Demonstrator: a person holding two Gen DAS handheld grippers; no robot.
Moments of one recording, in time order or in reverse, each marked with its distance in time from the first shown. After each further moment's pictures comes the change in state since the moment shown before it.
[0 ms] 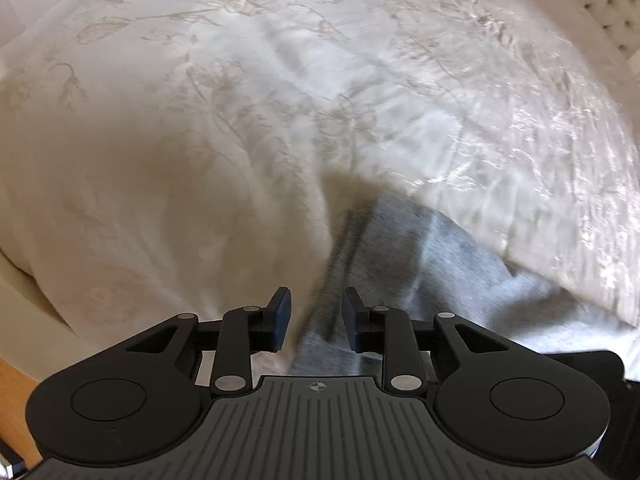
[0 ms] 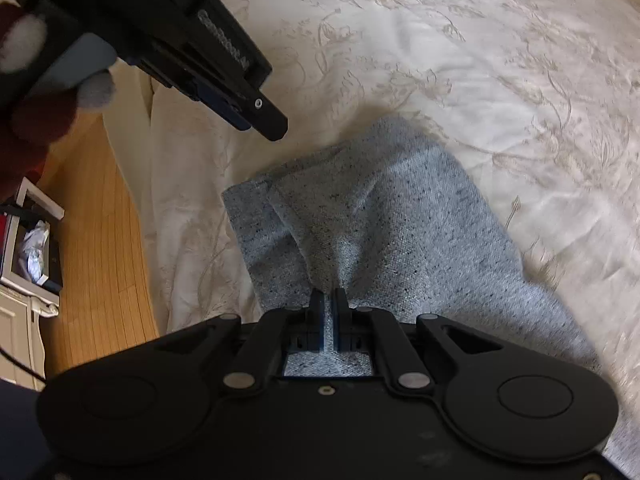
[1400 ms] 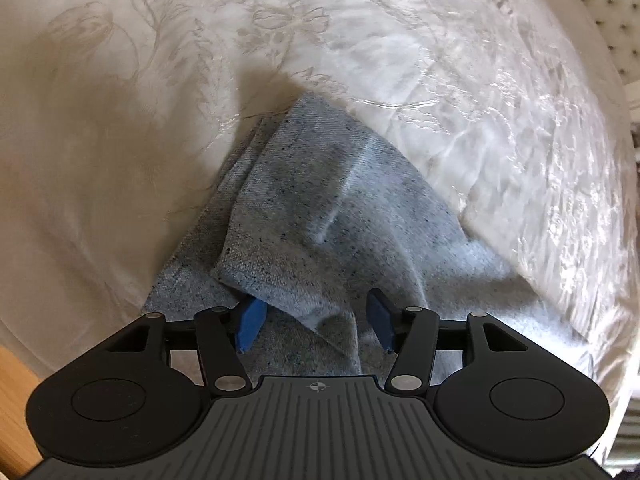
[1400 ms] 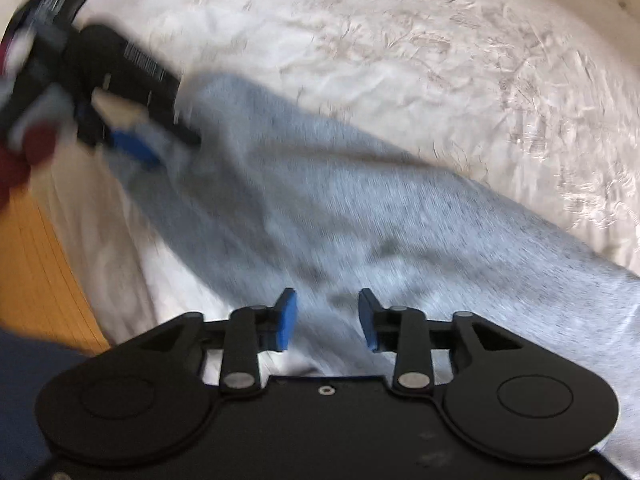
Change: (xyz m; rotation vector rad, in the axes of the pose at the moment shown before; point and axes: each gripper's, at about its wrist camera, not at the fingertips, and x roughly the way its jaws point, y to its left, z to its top) left arm 0.058 -0.028 -0.023 -0.176 0.151 -0.166; right arm -0.078 -0.021 -0.117 0.253 0.017 -0.339
